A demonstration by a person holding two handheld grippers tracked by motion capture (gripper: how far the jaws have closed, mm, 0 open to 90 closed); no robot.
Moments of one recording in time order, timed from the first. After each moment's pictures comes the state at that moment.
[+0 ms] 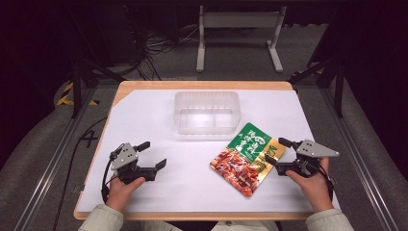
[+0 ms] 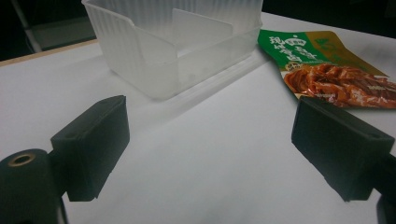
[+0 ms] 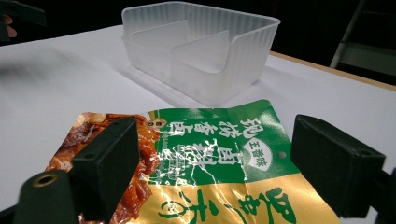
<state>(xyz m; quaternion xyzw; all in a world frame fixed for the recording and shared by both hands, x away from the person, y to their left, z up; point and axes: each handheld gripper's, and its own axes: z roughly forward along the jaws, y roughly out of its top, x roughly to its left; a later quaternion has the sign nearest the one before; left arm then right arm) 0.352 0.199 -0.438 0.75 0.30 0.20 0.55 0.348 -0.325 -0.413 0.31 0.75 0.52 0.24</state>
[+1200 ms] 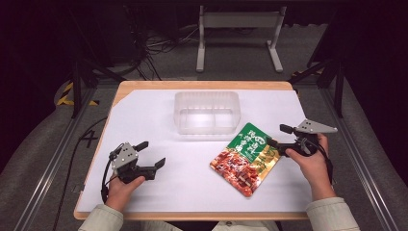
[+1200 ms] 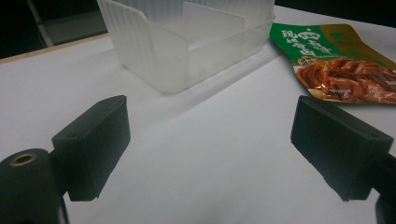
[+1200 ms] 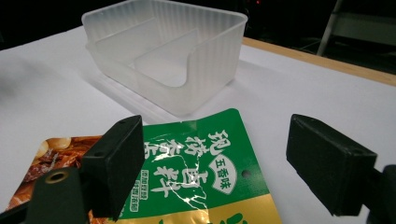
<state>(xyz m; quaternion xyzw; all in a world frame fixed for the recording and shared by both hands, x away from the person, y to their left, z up) 0.353 0.200 -0.438 0.76 0.31 0.21 0.53 0.392 -0.329 -0.386 0.37 0.76 0.49 0.22</state>
